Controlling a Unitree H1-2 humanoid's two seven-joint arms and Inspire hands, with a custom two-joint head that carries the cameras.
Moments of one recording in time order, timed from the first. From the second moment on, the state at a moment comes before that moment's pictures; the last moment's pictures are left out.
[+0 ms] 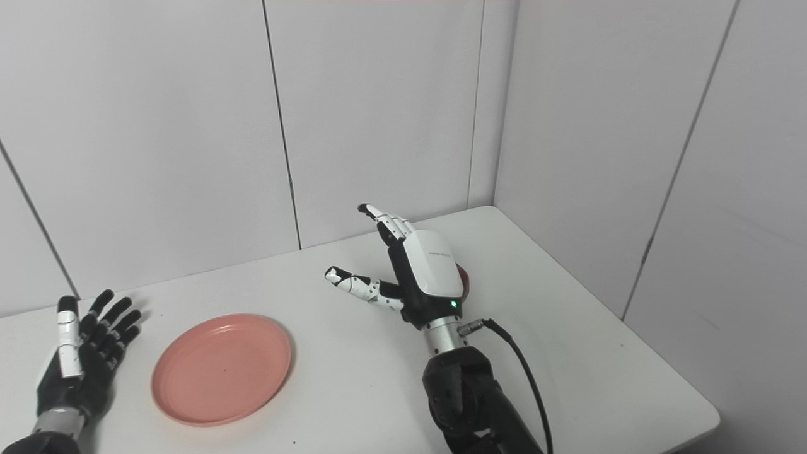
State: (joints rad) left arm -0.65 0.06 0.13 0.89 -0.23 -0.12 -0.22; right arm -0.24 -0.25 0.04 -0.10 -0.77 0.05 -0.24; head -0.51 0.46
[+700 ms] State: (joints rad) left arm -0.65 0.06 0.13 0.87 -0.23 -0.11 -0.22; right arm -0.29 -0.35 0.04 0.01 -0.89 0.12 -0.19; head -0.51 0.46
